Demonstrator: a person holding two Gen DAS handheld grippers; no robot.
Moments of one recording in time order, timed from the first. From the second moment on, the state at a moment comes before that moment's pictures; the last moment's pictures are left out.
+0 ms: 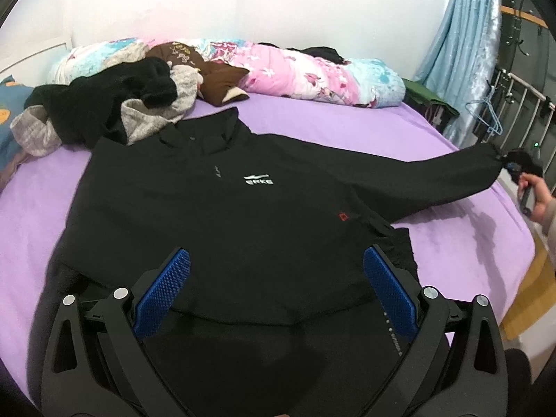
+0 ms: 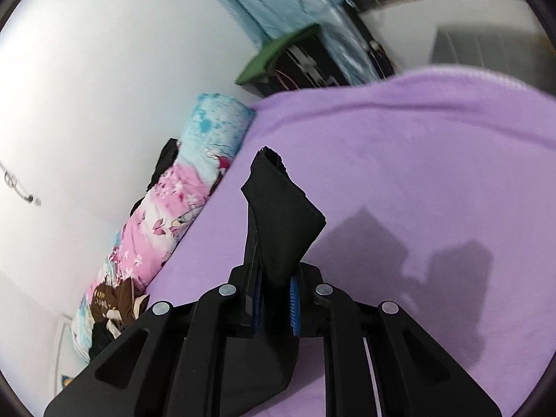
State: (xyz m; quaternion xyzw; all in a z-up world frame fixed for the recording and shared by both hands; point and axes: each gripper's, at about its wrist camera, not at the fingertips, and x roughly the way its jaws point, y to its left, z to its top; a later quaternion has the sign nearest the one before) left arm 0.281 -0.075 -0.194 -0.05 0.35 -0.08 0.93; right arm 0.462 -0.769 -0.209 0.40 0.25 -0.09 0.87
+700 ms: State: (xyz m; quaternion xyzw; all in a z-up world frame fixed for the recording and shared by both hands) left arm 0.279 -0.004 -0.153 -0.11 0.33 -0.10 0.93; right arm 0.442 -0.594 -0.035 0.25 0.23 0.01 0.94
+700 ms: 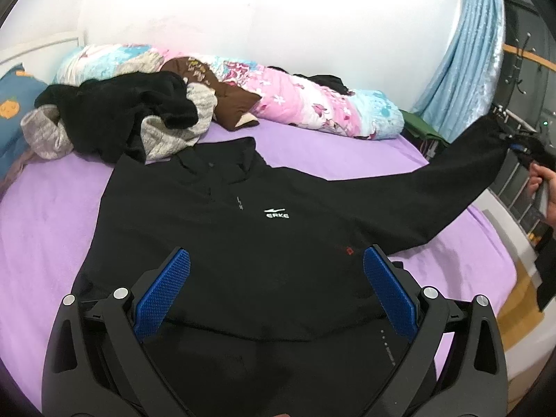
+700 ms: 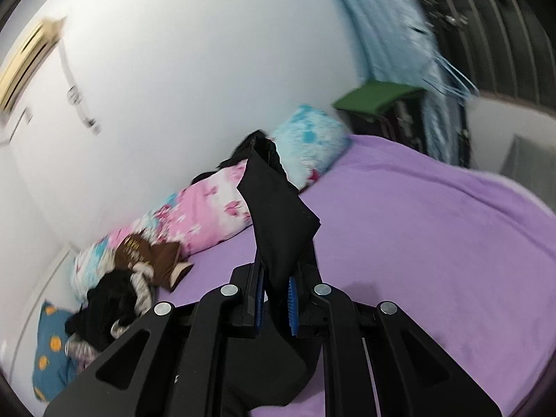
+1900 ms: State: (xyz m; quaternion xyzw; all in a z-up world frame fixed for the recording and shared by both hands) left arm 0.358 0.082 -0.146 -0.45 0.38 -0.34 0.74; right arm 0.302 -0.152 -0.093 -0.17 0.24 0.18 0.94
